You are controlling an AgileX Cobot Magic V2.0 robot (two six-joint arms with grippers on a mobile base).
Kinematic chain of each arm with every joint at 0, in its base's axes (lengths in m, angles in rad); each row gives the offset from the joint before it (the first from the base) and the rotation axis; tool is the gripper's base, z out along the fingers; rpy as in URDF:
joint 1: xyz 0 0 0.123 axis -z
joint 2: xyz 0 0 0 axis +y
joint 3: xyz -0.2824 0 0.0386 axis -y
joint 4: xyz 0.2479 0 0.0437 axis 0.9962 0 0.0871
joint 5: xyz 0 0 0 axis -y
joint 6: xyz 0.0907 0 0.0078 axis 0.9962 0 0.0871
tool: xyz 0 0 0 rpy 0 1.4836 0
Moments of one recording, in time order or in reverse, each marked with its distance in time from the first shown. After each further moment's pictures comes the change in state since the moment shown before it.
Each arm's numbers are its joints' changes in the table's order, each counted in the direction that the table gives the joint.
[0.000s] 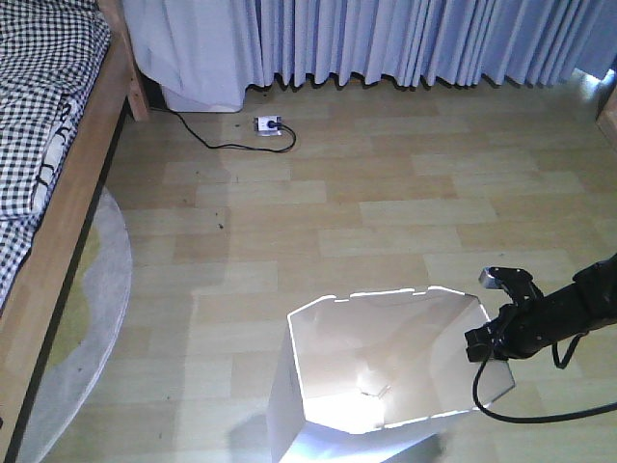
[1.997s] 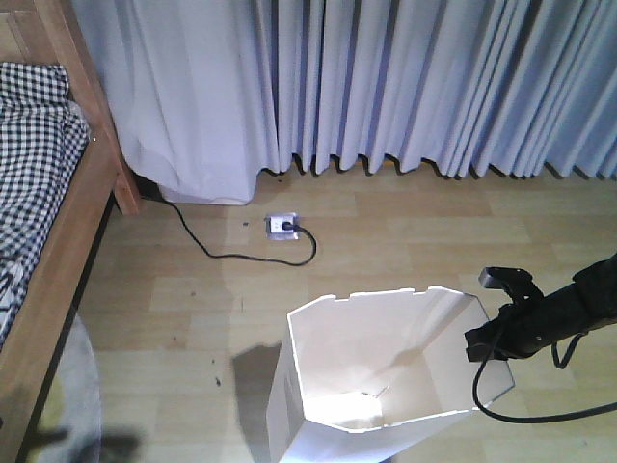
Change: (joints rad) left arm 0.000 0.000 0.000 0.000 0.000 0.000; right arm 0.000 0.000 0.000 0.002 0.000 0.000
